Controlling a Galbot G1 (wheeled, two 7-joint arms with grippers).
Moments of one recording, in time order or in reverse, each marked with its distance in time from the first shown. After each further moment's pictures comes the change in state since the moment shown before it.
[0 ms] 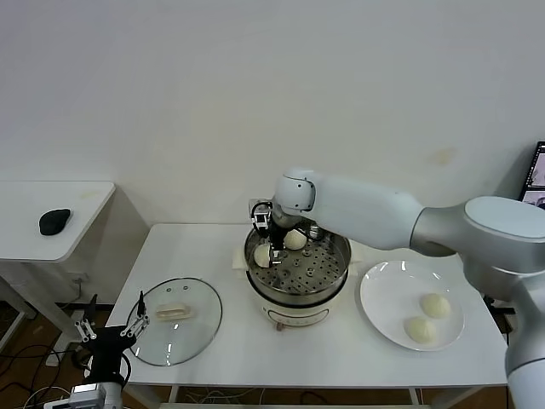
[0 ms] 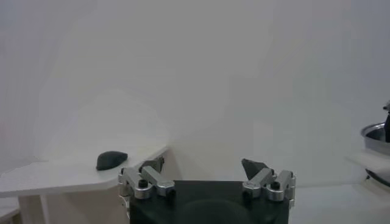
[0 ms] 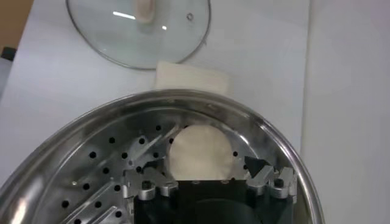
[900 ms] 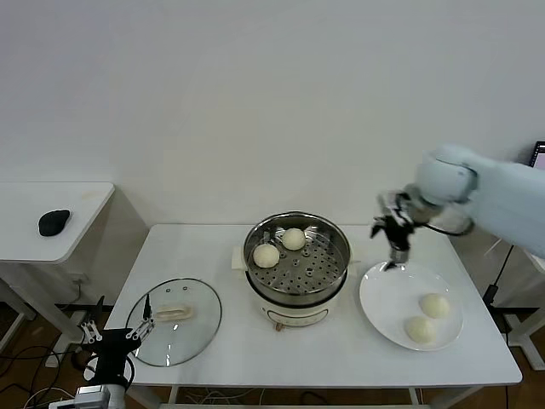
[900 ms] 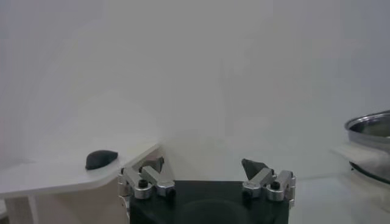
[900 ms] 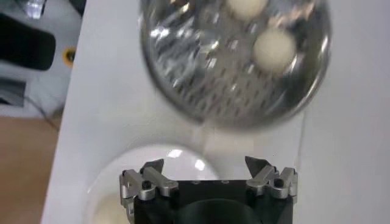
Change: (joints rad) left arm 0.016 0.016 0.014 0.002 0.009 0.005 0.004; right arm 0.053 -0.732 0.011 0.402 -0.254 0.202 -0.214
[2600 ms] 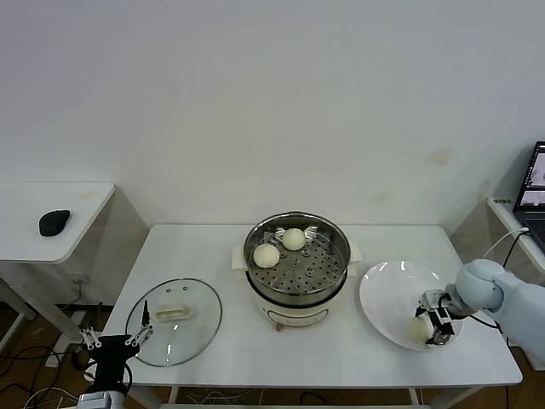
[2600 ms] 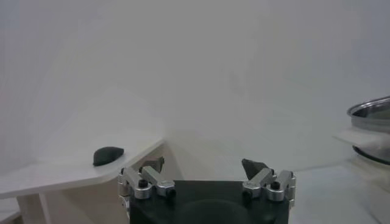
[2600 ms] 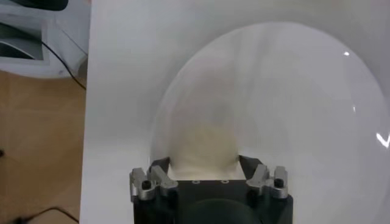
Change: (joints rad) left arm 0.016 -0.021 -0.007 0.018 0.051 -0.016 -0.002; right arm -0.859 -0.058 0.629 -0.114 -0.361 0.122 0.101
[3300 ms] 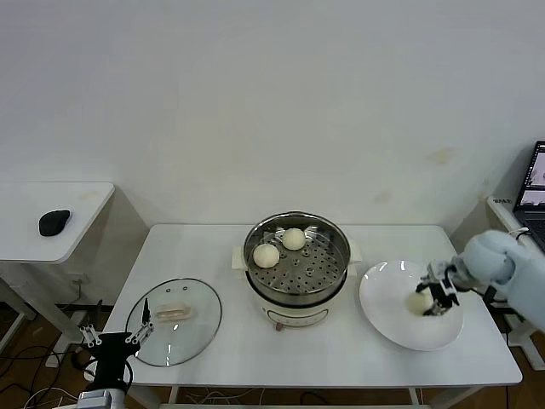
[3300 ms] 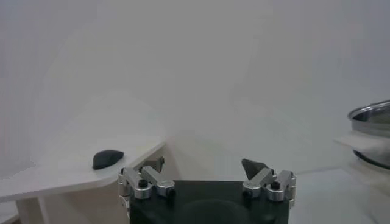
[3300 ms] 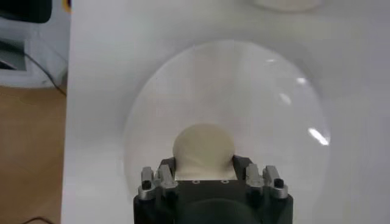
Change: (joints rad) left arm -0.010 0.005 0.004 -0.004 -0.003 -0.001 -0.001; right arm 0.301 -0.007 -0.100 0.005 0.136 -0.014 -0.040
